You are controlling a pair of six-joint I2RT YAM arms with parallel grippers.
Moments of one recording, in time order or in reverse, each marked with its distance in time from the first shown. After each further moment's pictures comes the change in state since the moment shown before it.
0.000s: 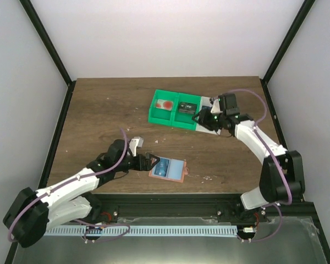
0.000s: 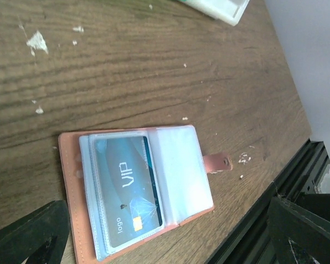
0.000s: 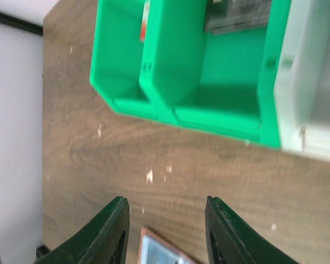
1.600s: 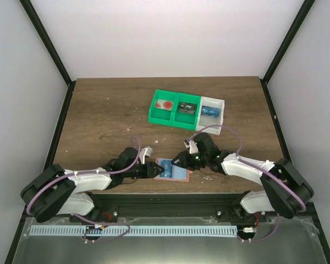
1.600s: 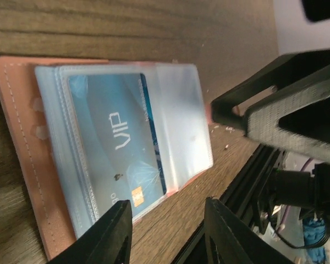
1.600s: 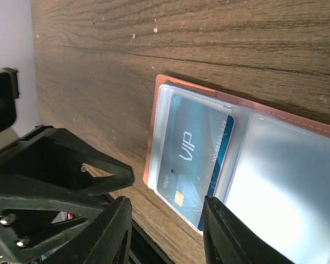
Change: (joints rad) left arm -0.098 0.327 -0.127 0.431 0.134 -0.249; right arm 0.436 -0.184 -0.562 0.388 -0.043 0.193
